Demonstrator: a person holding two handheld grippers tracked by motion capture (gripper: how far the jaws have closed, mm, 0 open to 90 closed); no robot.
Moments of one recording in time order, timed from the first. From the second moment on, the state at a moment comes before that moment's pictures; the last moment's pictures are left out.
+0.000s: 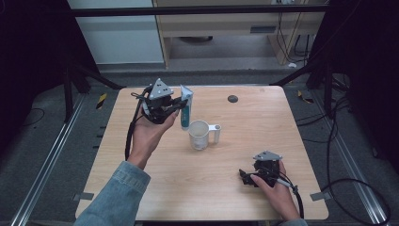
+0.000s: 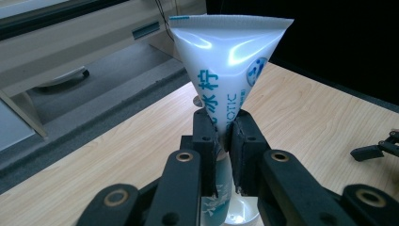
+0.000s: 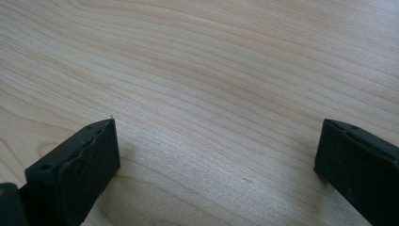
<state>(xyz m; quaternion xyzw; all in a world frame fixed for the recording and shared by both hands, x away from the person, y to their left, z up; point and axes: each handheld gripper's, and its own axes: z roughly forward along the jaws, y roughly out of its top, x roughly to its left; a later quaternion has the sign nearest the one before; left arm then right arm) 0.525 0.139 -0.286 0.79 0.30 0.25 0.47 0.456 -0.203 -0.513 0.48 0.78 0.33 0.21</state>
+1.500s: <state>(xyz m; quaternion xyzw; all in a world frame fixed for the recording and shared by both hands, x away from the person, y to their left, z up) 0.535 0.104 -0.313 0.80 0.29 0.23 0.48 0.456 -0.203 -0.513 0.48 0.78 0.33 0.21</state>
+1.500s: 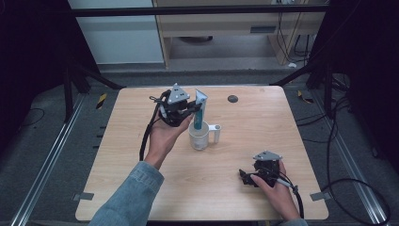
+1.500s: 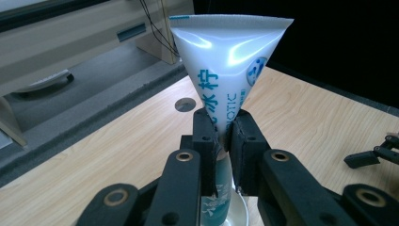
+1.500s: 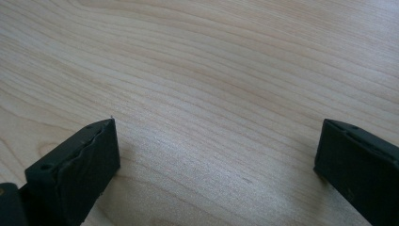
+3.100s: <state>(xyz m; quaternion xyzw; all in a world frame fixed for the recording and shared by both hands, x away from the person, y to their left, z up) 0.547 0.101 -0.373 0.82 0.30 0.20 0.43 0.455 -0.203 -0.513 0.48 0.78 0.33 0.21</state>
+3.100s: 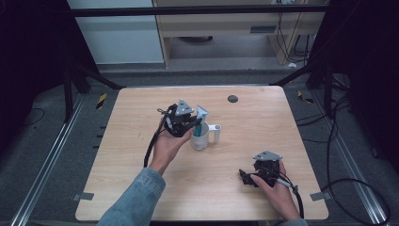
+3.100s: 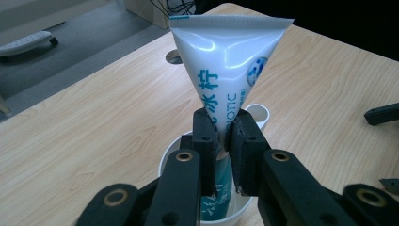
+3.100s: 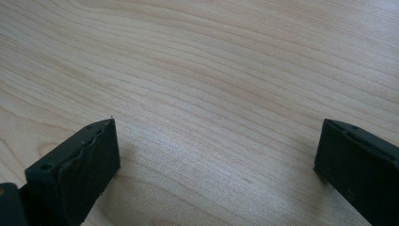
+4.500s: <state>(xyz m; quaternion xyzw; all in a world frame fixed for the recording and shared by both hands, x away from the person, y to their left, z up) 0.561 0.092 -0.382 0.83 0.32 0.19 0.43 0.456 -0.203 -0.513 0.48 0.78 0.33 0.21</state>
